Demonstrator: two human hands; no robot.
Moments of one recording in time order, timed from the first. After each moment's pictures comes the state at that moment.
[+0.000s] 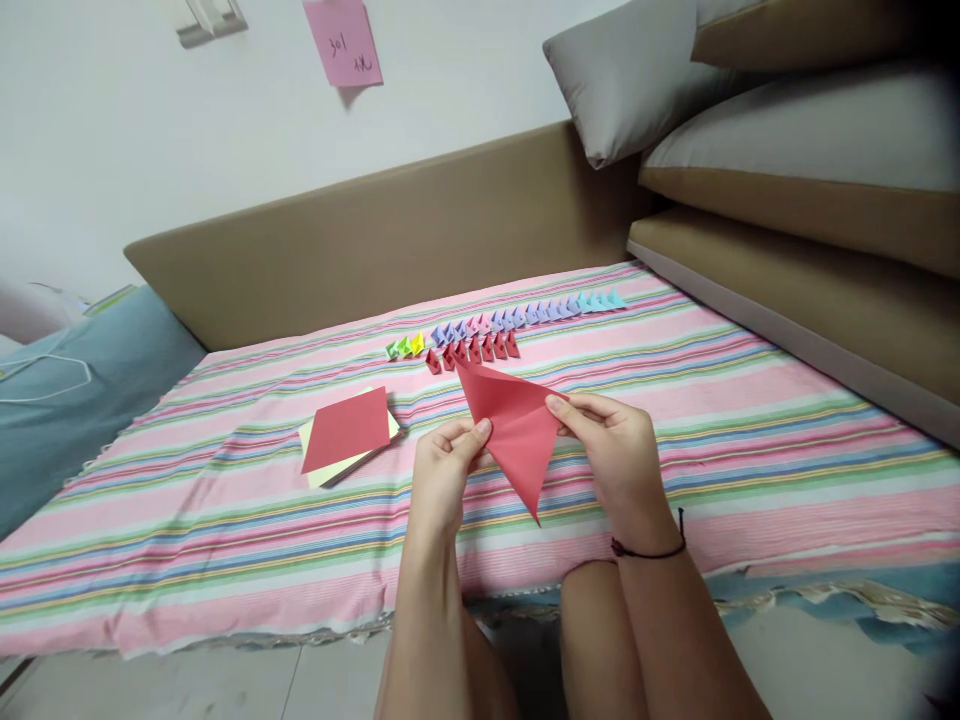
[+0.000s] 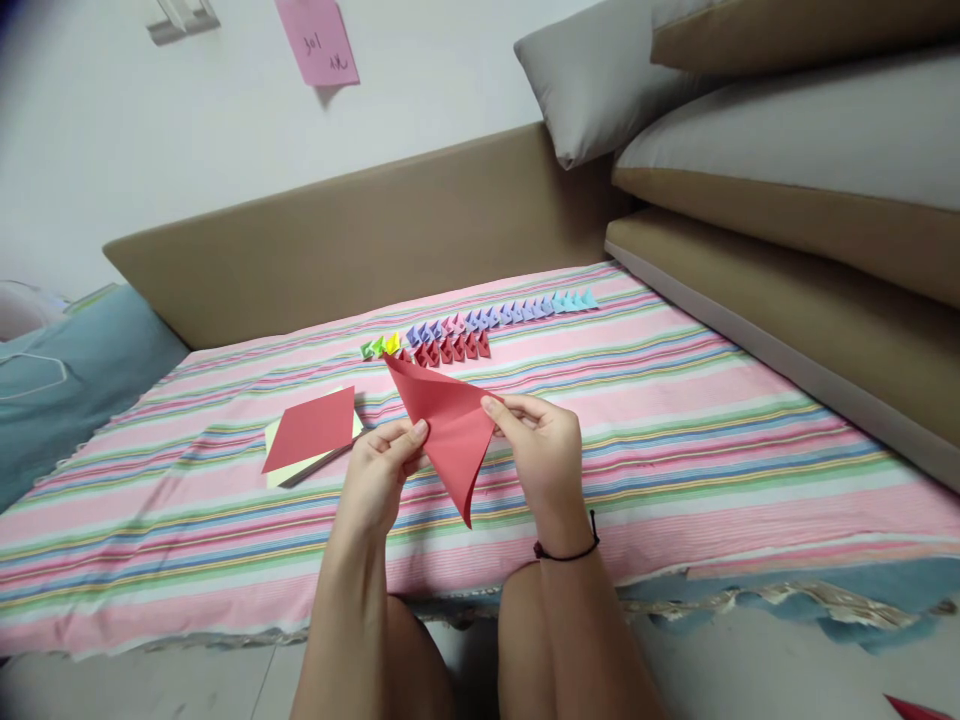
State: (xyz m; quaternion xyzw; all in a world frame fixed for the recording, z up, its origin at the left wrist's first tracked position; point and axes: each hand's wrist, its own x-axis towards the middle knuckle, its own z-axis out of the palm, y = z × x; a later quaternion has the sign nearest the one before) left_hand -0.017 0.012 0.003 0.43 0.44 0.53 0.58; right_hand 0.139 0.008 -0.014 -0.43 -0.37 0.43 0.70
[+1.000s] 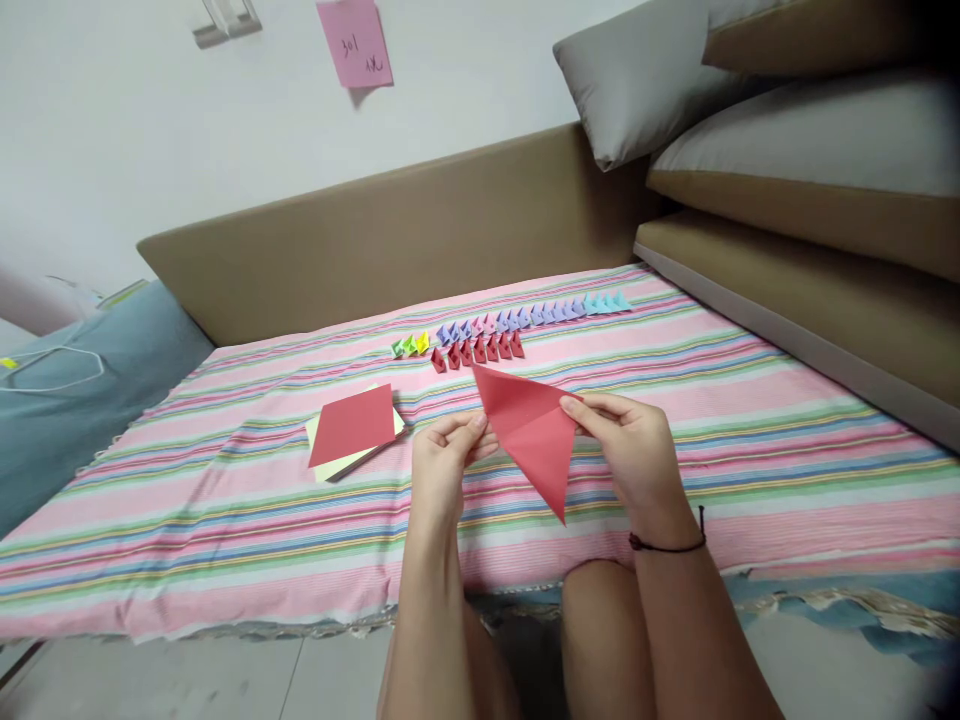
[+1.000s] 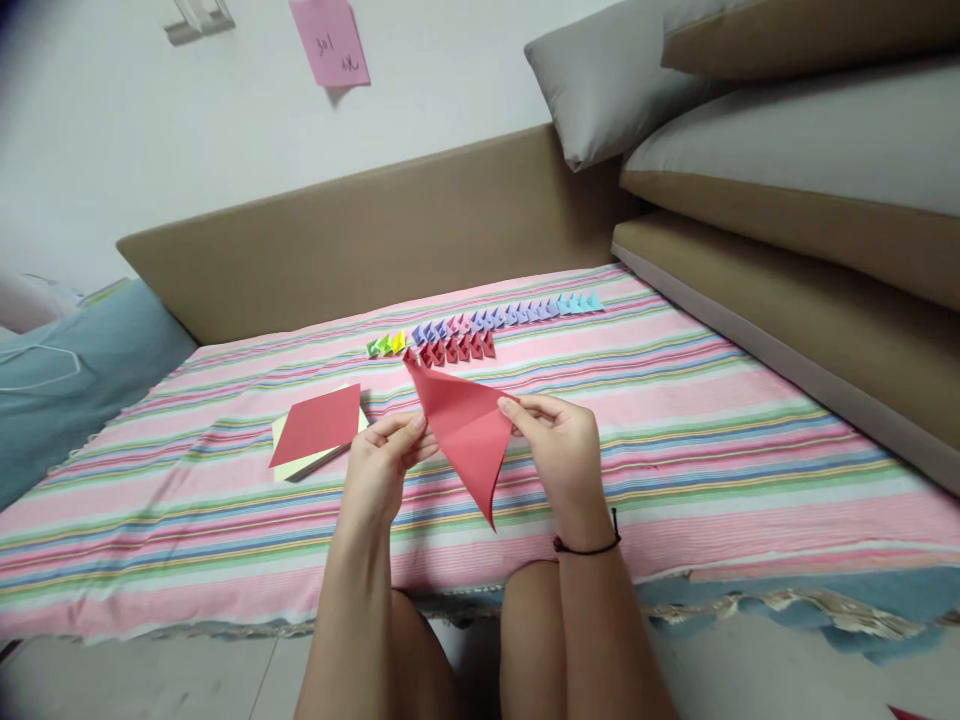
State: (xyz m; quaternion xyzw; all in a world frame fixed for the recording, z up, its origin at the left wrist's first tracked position) left_hand -0.022 0.017 0.002 0.40 0.47 0.57 0.55; right_hand 0.154 0.009 -0.018 -0.47 -0.39 0.42 0.67
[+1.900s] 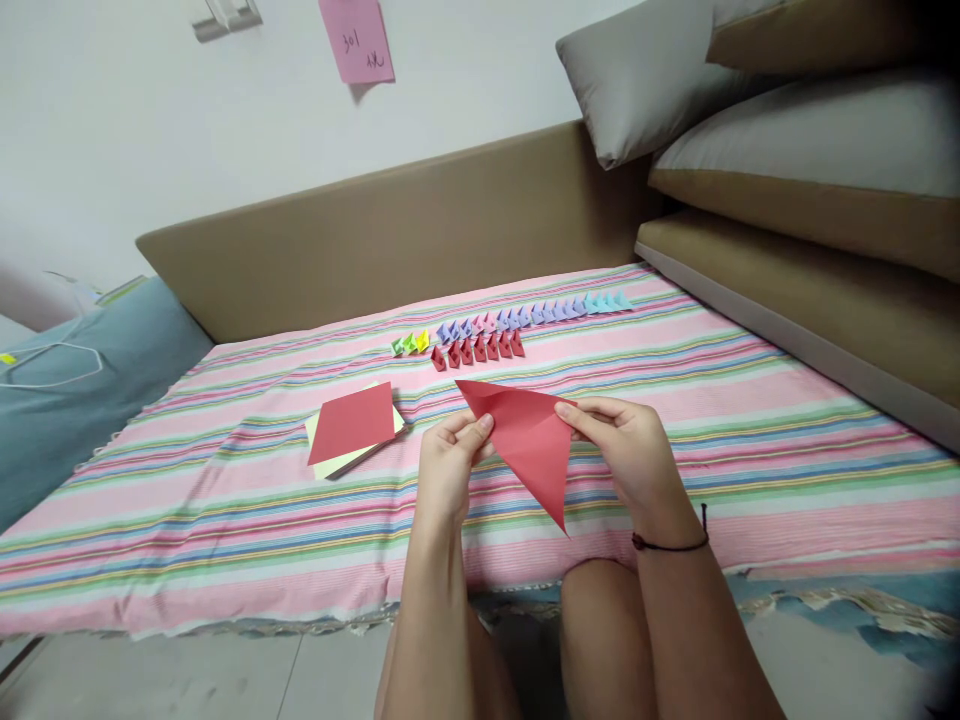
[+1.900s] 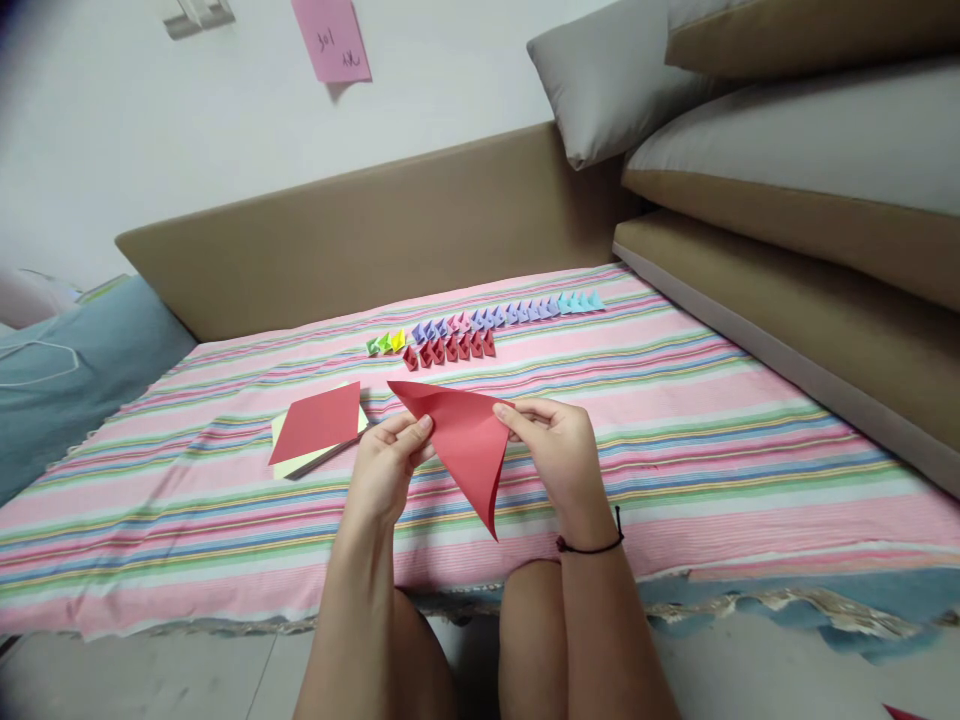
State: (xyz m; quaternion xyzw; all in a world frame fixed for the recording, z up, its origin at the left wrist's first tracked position) left_hand -0.018 0.018 -0.004 0.42 0.42 0.55 0.58; right_hand 0.154 0.008 -0.019 -0.46 -0.40 0.48 0.64
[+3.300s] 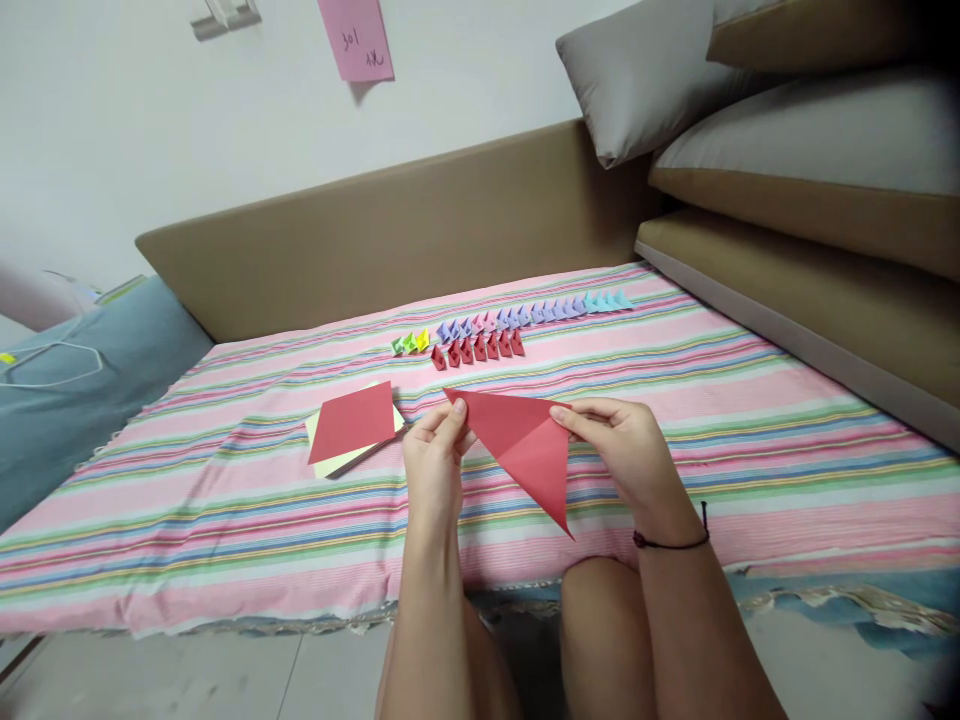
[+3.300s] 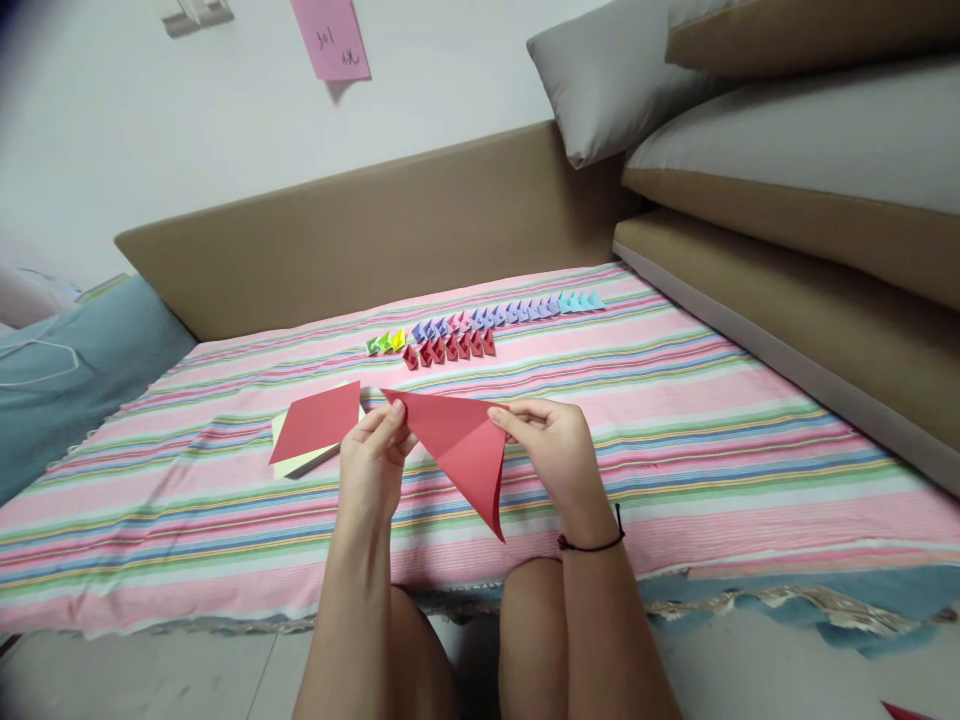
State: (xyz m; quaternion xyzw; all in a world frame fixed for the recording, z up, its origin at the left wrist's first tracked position) left_hand -0.018 0.017 0.005 0.36 0.42 0.65 0.52; right_hand 0.153 0.006 -0.016 -0.46 -0.44 0.47 0.61
